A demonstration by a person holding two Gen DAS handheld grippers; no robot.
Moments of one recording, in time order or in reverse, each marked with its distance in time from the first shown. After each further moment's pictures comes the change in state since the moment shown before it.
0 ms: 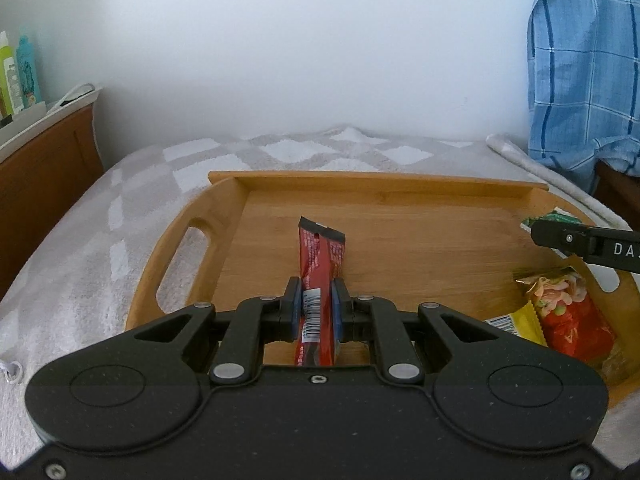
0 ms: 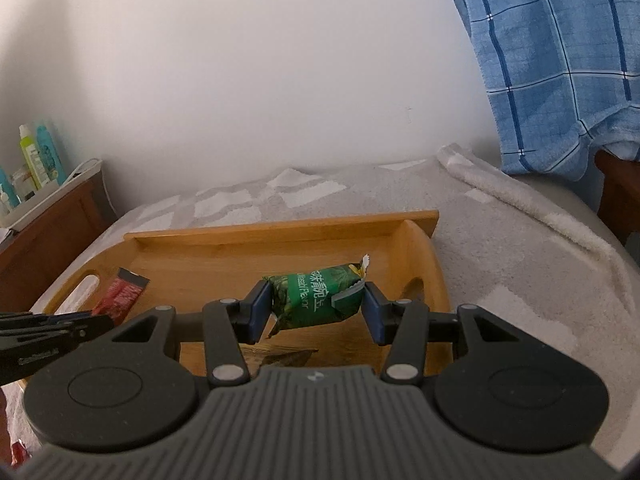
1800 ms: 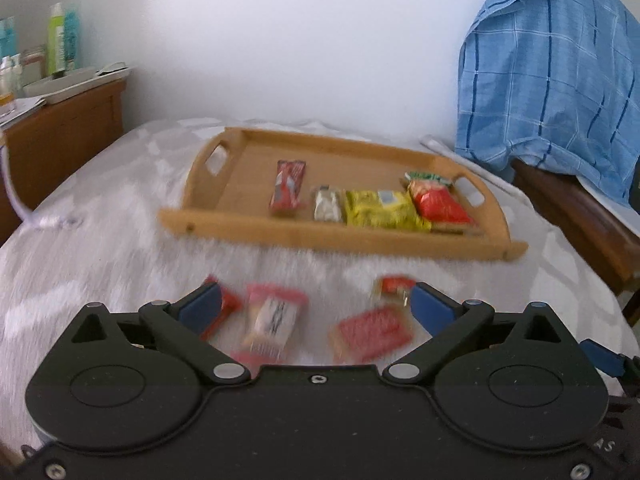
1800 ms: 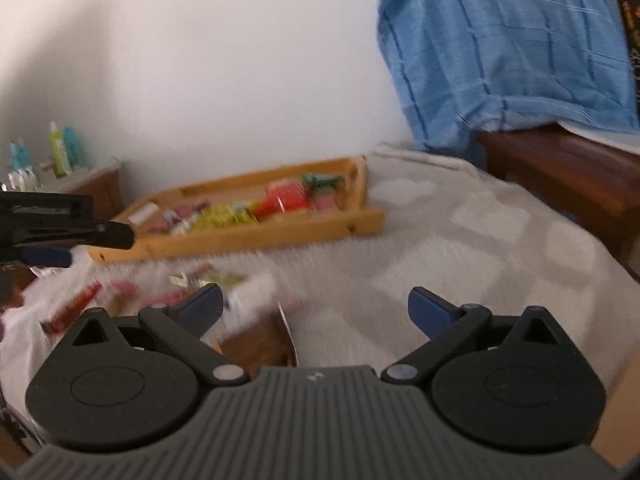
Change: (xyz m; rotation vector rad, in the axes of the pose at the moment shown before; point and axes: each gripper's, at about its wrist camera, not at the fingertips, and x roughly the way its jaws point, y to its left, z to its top) left arm -0.187 0.001 -0.126 -0.086 -0.064 -0.113; right arm -0.215 0.051 -0.176 0.024 -0.155 -0.166
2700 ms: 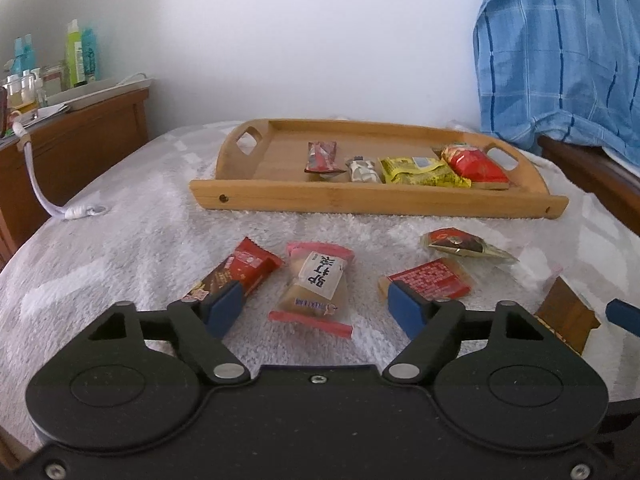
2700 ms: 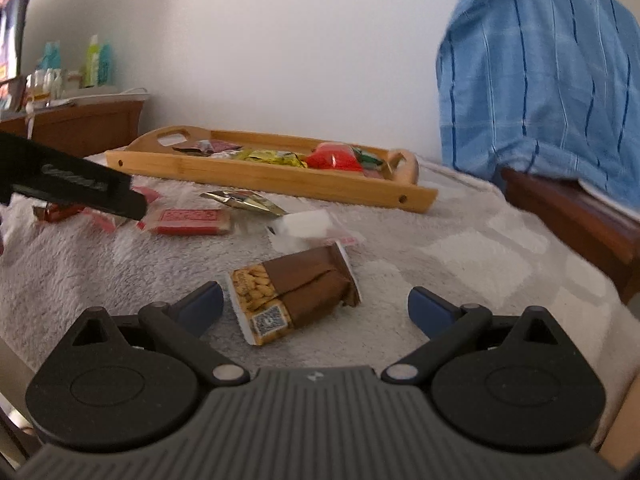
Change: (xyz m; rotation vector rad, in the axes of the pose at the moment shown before) left arm 0.022 0.008 -0.035 0.077 -0.031 0.093; right arm 0.011 0.054 -0.046 -0.303 -0.035 -0.025
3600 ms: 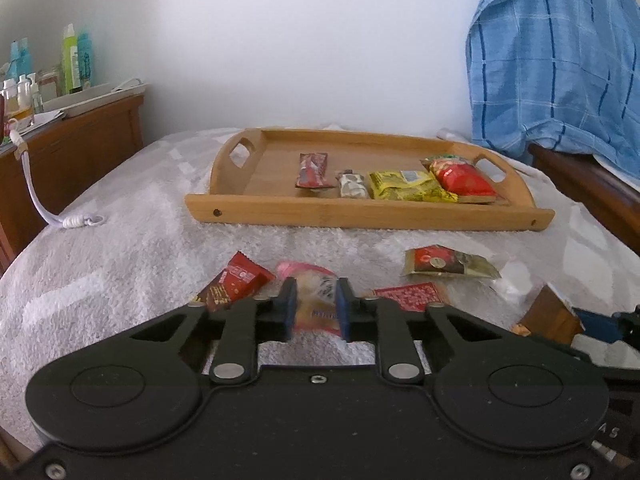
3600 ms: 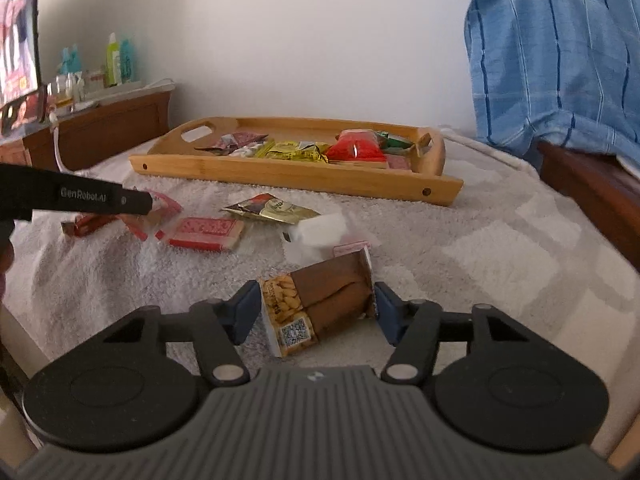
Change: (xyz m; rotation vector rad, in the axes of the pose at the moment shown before) left arm -0.012 -0.002 0.008 -0.004 -0.014 -0.021; right arm 0.003 -0.024 0.023 0.027 0.106 0.131
